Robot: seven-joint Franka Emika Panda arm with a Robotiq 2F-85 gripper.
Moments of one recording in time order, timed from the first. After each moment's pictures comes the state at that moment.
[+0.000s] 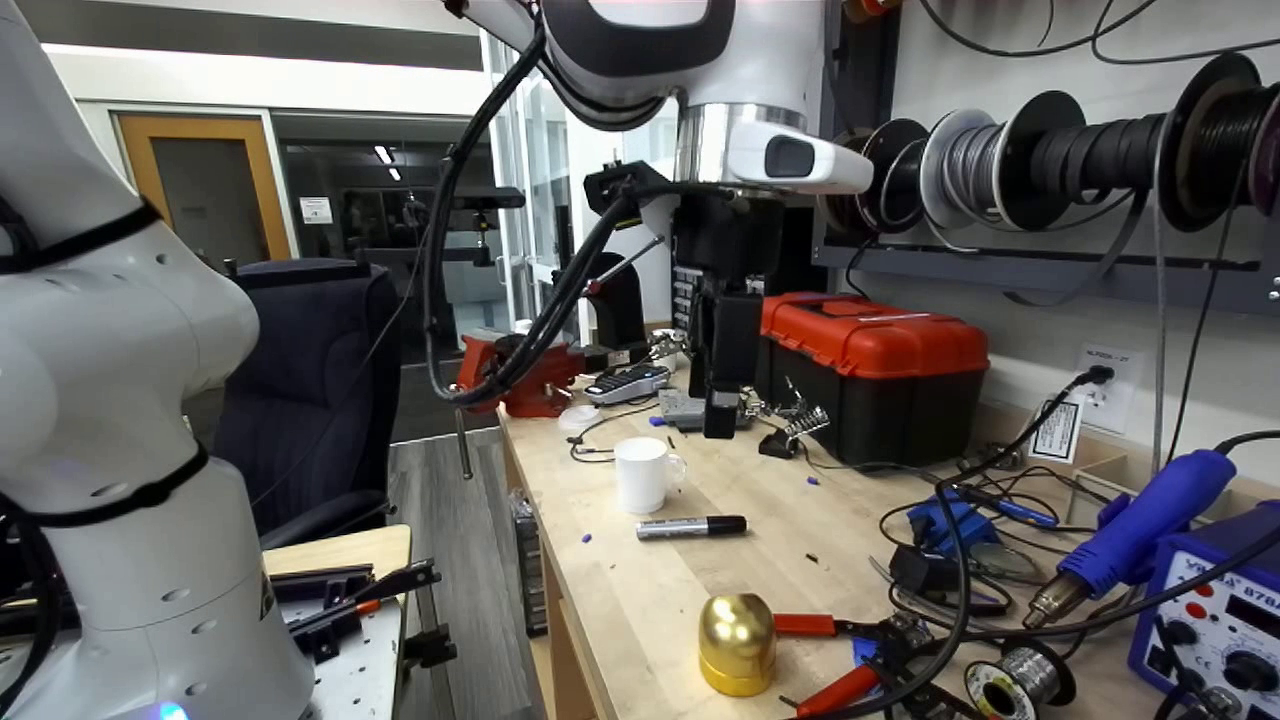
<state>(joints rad) -0.18 -0.28 -0.12 -2.37 -0.06 2.01 0.08</state>
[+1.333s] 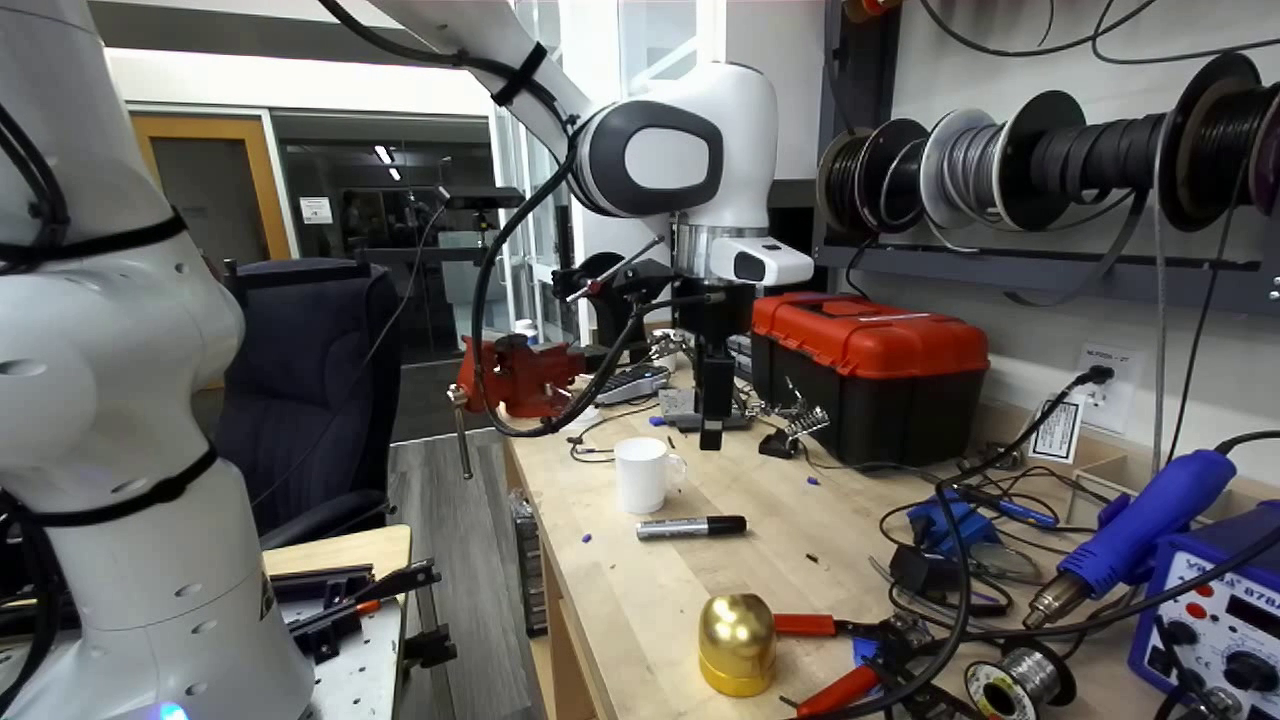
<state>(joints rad) -0.05 -0.09 0.01 -2.39 0.08 2.27 0.31</state>
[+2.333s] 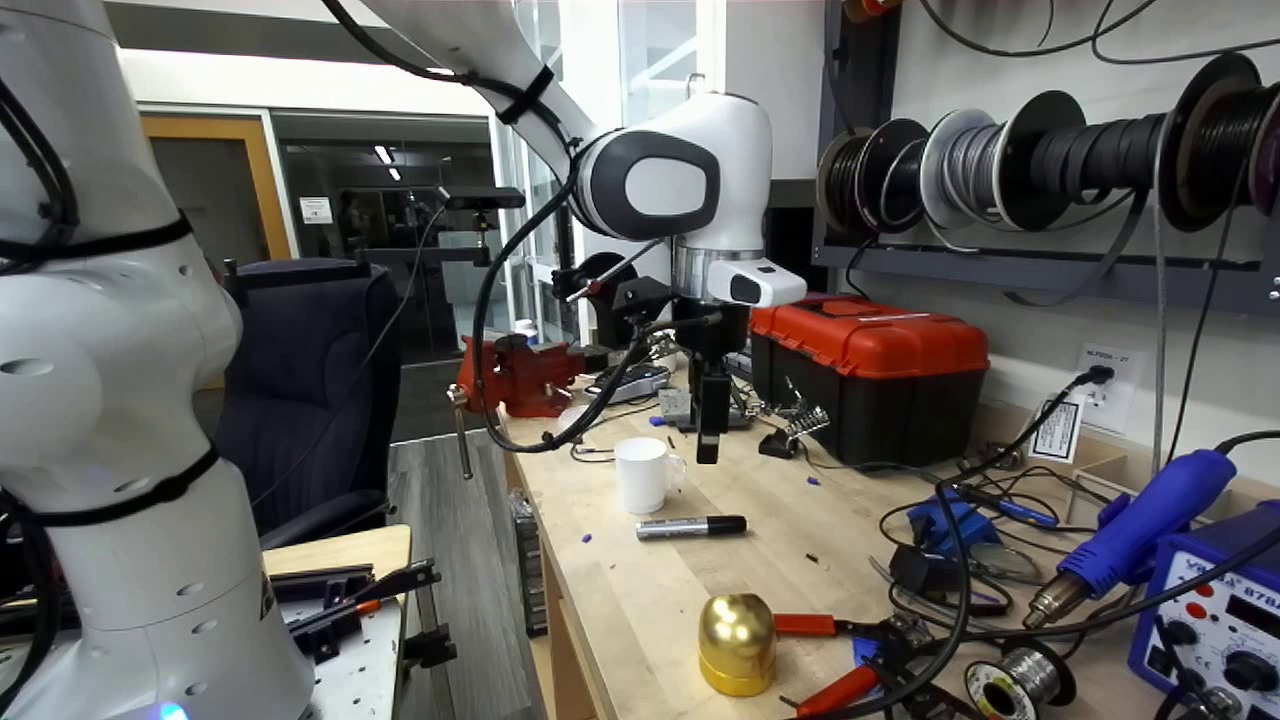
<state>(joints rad) -0.03 -0.05 0.01 -2.40 0.09 2.32 0.30</state>
